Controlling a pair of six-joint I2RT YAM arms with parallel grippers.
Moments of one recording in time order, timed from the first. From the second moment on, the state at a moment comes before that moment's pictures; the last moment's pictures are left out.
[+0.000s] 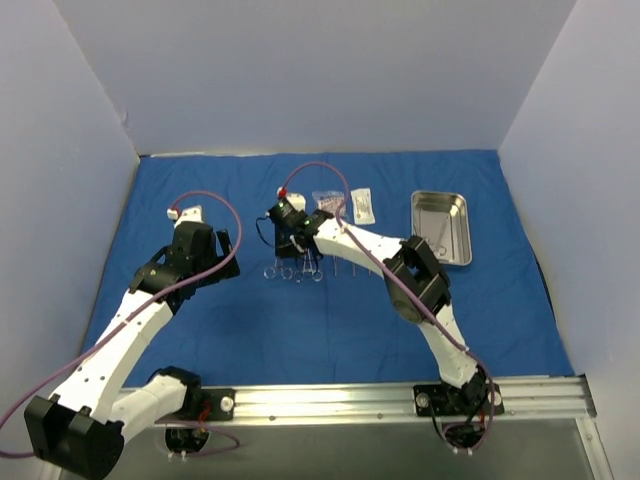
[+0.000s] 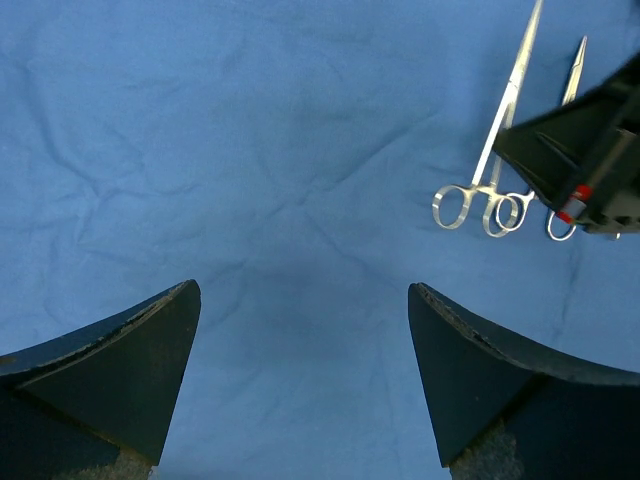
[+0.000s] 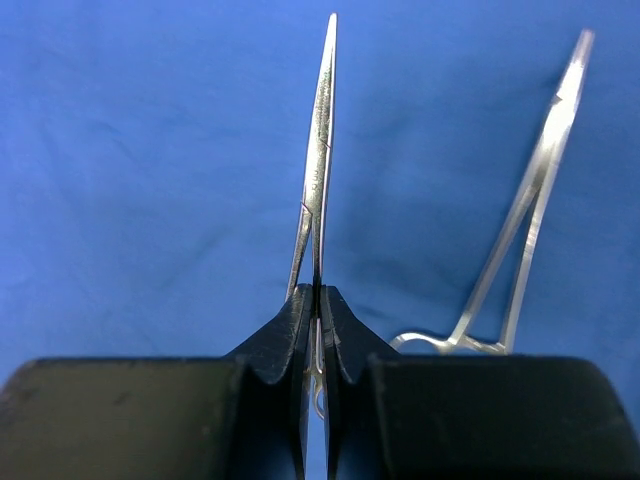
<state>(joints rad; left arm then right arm) -0.36 1.01 0.92 -0.75 -0.29 -0.54 0.84 2.20 1.77 -0.52 0.13 0.71</state>
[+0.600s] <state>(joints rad) -0.36 1.00 0.92 -0.75 -0.29 -0.54 0.86 2.31 1.80 -0.48 0.15 0.78</state>
